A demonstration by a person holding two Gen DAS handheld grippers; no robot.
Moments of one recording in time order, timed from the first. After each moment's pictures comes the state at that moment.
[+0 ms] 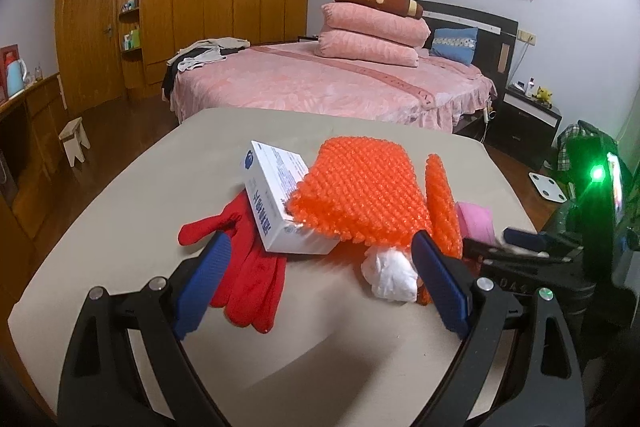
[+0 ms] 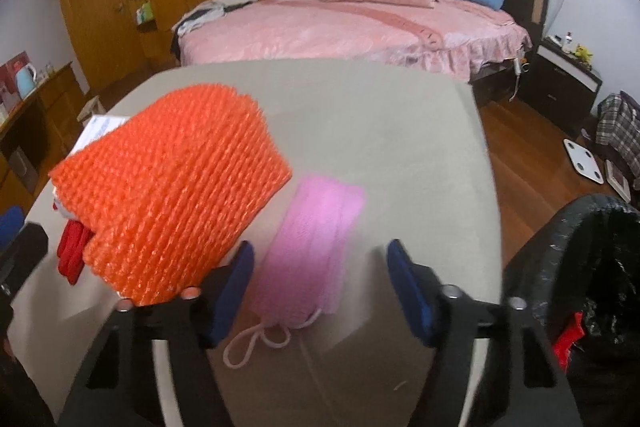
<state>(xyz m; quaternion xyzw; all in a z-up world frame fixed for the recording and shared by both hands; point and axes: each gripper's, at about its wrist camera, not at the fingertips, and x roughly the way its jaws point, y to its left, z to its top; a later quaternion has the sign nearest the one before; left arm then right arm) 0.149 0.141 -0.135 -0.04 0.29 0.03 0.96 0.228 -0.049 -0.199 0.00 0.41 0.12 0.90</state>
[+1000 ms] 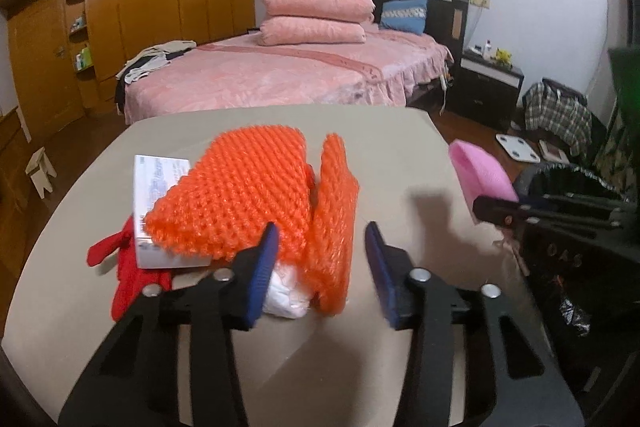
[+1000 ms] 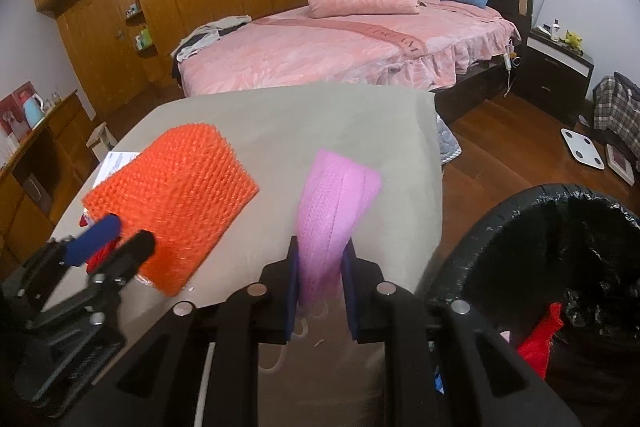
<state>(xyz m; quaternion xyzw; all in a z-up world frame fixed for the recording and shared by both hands) 0.176 0.057 -0.152 0.02 0.32 -0.05 0.95 0.206 -0.111 -0.161 0.05 0.38 0.12 0.92</state>
